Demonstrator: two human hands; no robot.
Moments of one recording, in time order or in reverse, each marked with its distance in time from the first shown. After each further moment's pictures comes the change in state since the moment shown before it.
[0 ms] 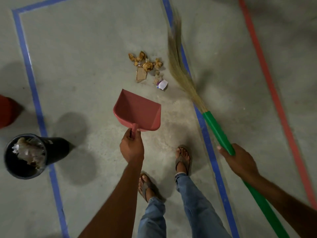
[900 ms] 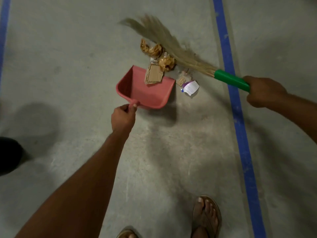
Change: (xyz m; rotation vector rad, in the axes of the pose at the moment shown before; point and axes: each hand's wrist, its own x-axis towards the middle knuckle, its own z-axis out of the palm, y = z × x) left_hand 0.335 -0.146 0.188 -0.038 -0.053 0.165; right_hand 0.425 -0.203 0.092 -0.591 0.201 -0.460
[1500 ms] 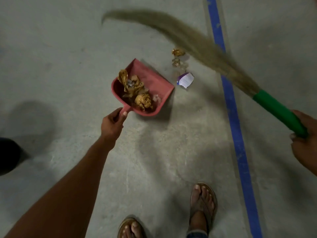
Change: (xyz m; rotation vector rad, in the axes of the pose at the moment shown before) left_hand -0.029 -0.030 -0.038 -0.152 -0.272 0.007; right_hand -0.148 0.191 0.123 0.206 0.154 0.221
